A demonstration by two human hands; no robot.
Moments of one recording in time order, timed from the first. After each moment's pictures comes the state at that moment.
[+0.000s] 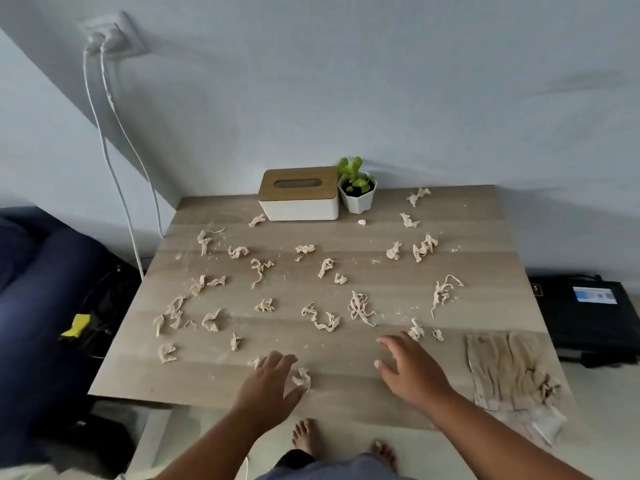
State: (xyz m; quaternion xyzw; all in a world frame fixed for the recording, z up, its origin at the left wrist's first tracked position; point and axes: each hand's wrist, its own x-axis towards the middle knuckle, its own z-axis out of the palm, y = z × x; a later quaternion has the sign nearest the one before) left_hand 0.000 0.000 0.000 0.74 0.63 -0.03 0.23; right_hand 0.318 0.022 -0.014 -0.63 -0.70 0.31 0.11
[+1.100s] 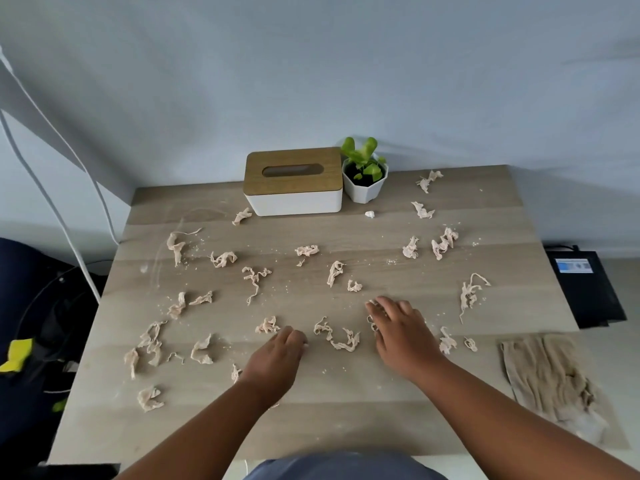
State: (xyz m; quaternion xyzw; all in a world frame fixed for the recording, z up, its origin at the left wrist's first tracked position) left_hand -0.037 0.120 -0.029 0.79 0.55 0.03 0.26; right_hand 0.251 0.122 -0.031 -0.63 -0.76 0.15 0.00
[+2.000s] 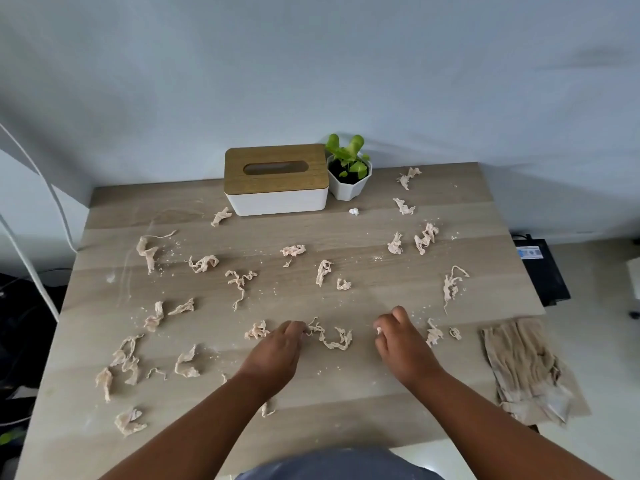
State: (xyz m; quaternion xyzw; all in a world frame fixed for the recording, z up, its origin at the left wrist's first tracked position) left_hand -0.033 0.148 -0.028 0.79 0.49 0.07 0.36; right_hand 0.242 0.095 -0.019 -0.72 -0.64 0.25 0.10
